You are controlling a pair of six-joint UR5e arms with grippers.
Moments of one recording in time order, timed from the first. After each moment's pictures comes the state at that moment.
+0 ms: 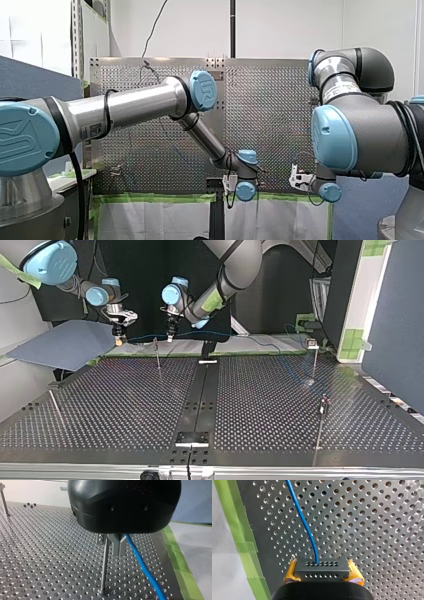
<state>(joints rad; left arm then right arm) -0.81 -2.86 -1.01 -2.44 -2.08 -1.68 1.59 -0.50 1.67 -1.11 1.22 1.68</state>
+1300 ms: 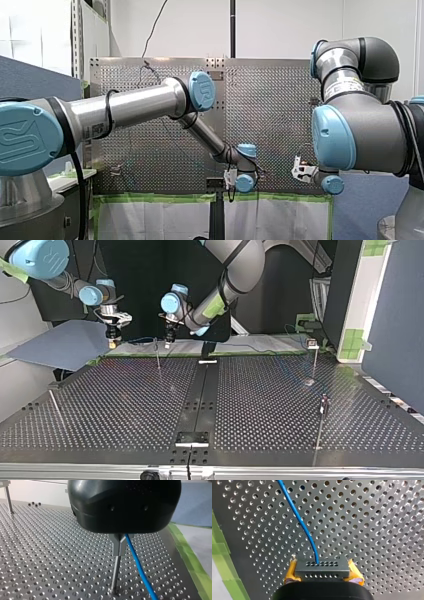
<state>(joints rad) -0.78 -2.87 -0.94 -2.52 -2.01 -1.70 1.57 -0.57 1.71 -1.13 1.21 1.74</state>
